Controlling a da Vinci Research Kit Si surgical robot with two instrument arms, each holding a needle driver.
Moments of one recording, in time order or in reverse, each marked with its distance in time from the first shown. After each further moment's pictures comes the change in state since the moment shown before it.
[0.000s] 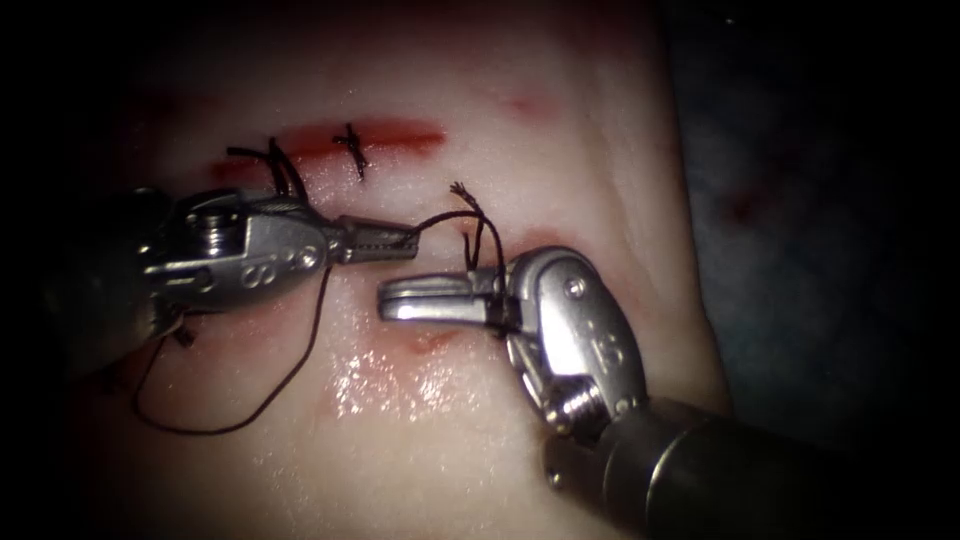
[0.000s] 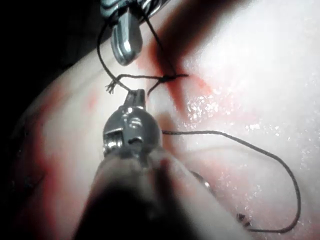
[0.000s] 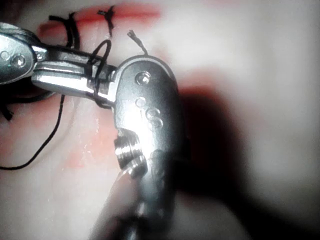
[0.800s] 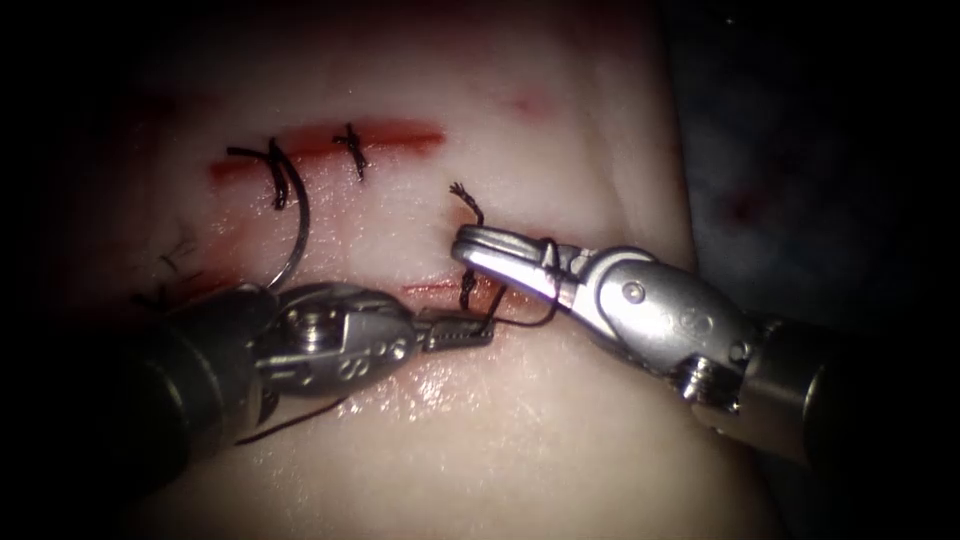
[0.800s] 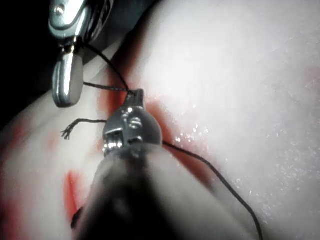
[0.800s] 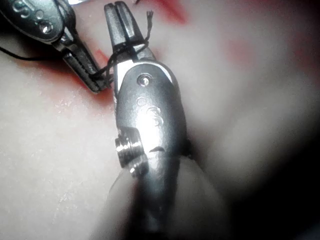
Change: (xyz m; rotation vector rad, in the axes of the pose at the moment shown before) right arm 0.001 0.000 -0.001 -0.384 -0.360 -0.252; left arm 0.003 0.004 0.005 0.008 0.005 -0.016
